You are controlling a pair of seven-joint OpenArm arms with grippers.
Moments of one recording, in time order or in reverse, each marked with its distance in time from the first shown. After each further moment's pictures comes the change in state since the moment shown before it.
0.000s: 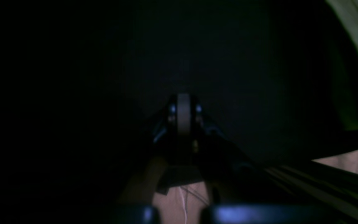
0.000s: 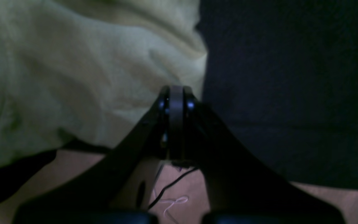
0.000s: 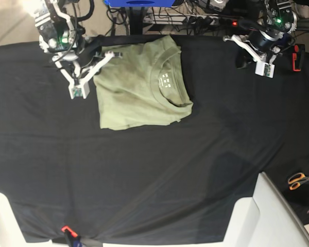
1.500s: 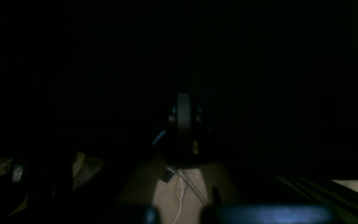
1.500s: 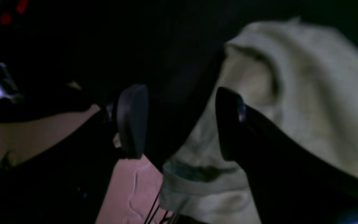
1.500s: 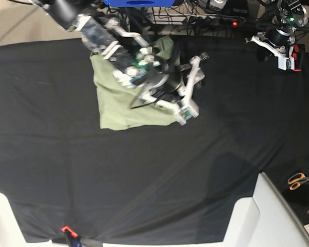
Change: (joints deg) left arm -2.9 -0.1 -11.5 -9.7 -0.3 0.0 -0.4; right arm 22.1 -9.8 -25.7 -5.7 0.5 8.7 -3.8
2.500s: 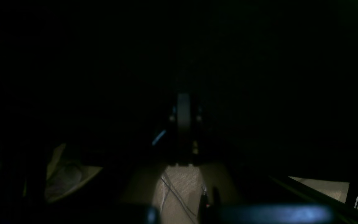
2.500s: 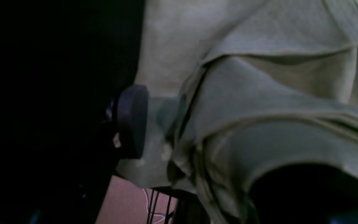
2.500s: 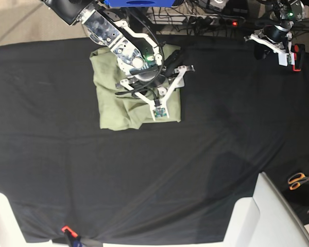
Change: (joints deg) left arm 1.6 0.7 0.1 0.0 -6.3 0.0 -0.2; right arm -2.0 -2.0 -1.5 -6.8 -7.5 -22.4 0.5
